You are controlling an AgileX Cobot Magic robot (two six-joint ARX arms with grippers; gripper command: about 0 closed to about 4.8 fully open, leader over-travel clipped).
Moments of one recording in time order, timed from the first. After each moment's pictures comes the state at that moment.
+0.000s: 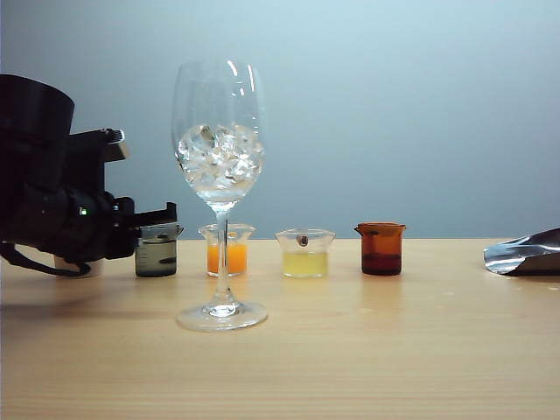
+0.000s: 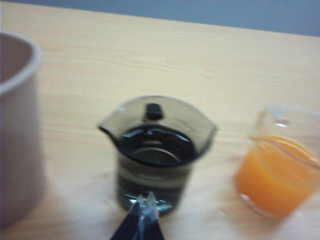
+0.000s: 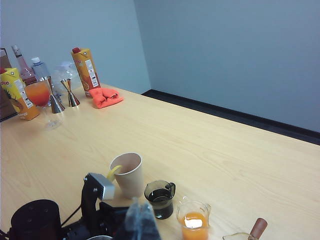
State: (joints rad) left arm -0.40 1.85 0.50 1.16 -0.23 -0.16; right arm 0.62 1.01 1.00 -0.02 -0.16 0.12
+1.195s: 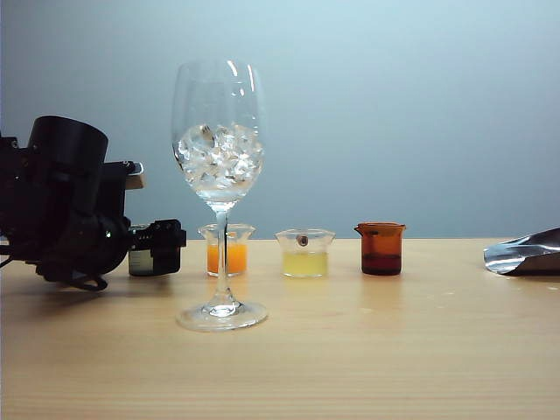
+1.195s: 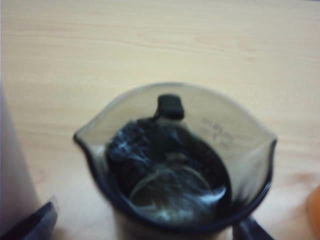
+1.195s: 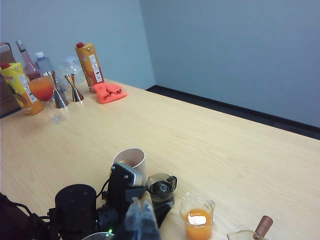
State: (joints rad) left arm -0.35 2.01 0.69 1.06 -0.27 -0.13; right arm 0.61 1.04 1.00 -0.01 -0.18 0.12
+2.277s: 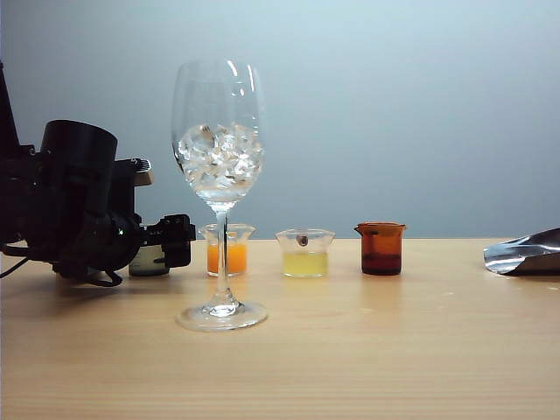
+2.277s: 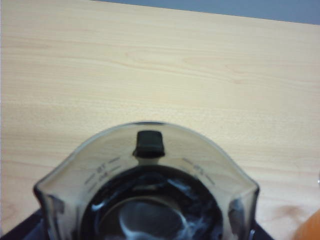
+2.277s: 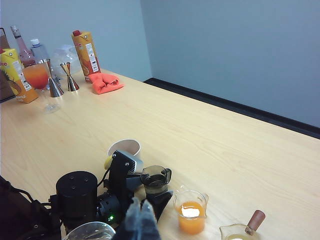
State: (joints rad) left arm -0.35 2.05 0.76 1.09 -0.25 -0.14; right arm 0.61 1.04 1.00 -0.04 -0.18 0.08
